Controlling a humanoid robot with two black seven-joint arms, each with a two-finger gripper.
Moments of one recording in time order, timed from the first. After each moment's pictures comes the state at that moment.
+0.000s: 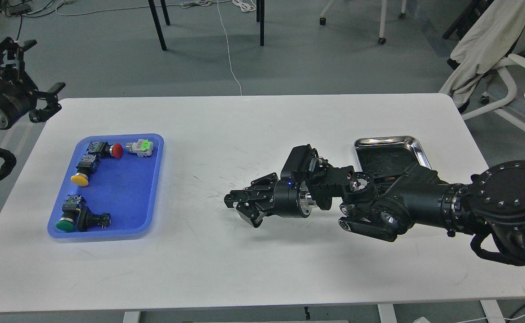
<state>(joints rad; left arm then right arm) -0.86 0.70 -0.49 -0.59 -0.08 -0.46 -0.16 1.14 0.00 -0.49 0.78 -1.38 -0.28 0.49</state>
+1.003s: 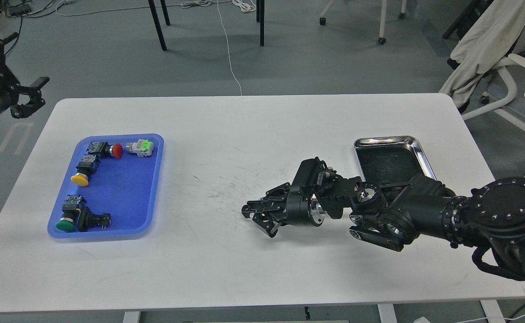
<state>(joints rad) -0.86 0.77 -0.49 -0.63 -0.08 -0.47 -0.16 1.07 0.00 -0.48 0.70 -1.45 -0.28 0.49</state>
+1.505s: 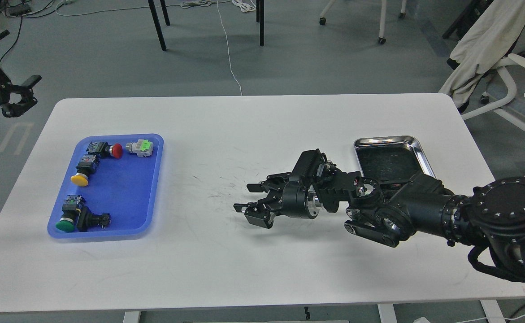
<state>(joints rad) -0.86 0.79 -0.48 -0.63 -0.08 -0.47 -0.16 1.07 0.00 -0.36 0.68 -1.39 -0.28 0.49</state>
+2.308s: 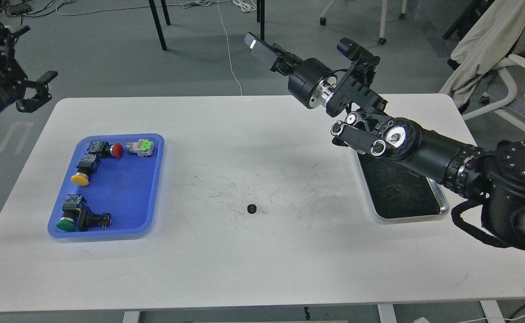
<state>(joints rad) -0.90 0.78 -0.48 -0.72 0.09 -0.49 -0.19 1.25 0.00 -0.07 0.55 -0.60 -0.27 0.49</state>
